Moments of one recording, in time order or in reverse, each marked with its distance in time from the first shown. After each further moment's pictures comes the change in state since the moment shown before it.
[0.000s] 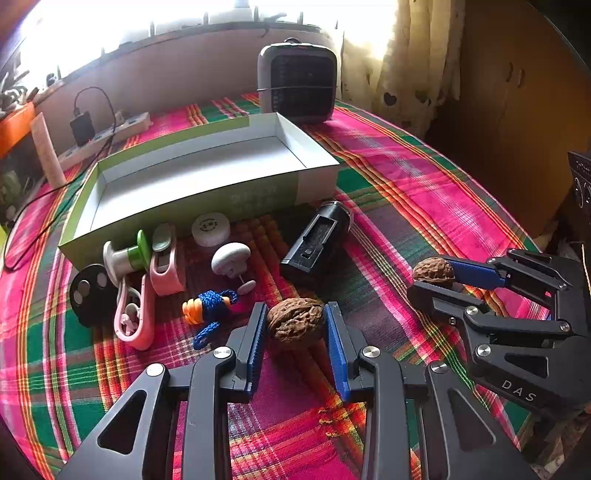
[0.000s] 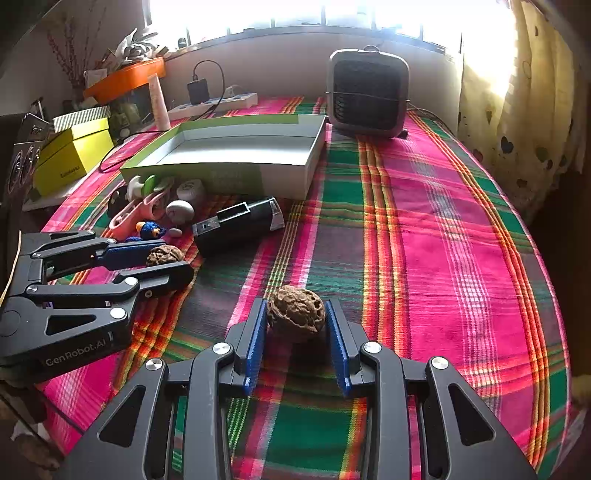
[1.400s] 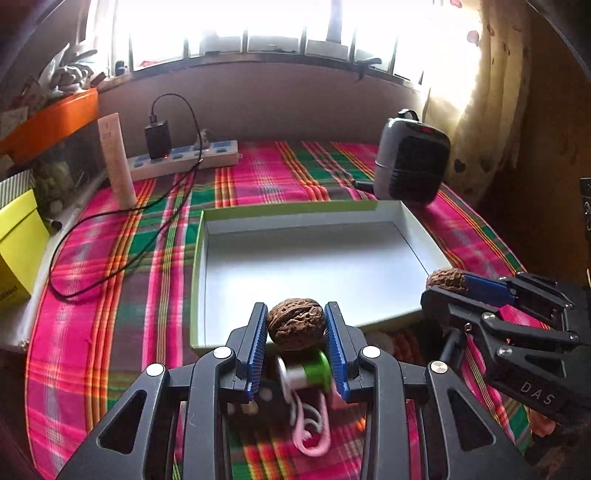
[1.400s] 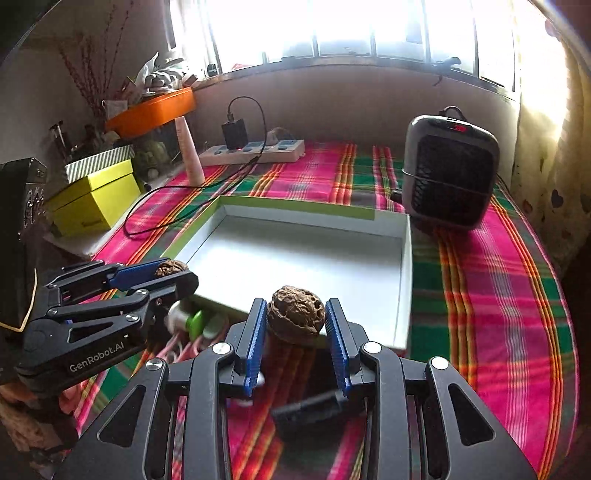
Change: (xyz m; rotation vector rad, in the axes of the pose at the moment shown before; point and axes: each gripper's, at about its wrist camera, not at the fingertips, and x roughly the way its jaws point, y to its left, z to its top) left arm -0.016 0.111 0.061 -0.180 -0.120 0.126; right arm 0.038 0.050 0.114 -0.028 -0.076 0.133
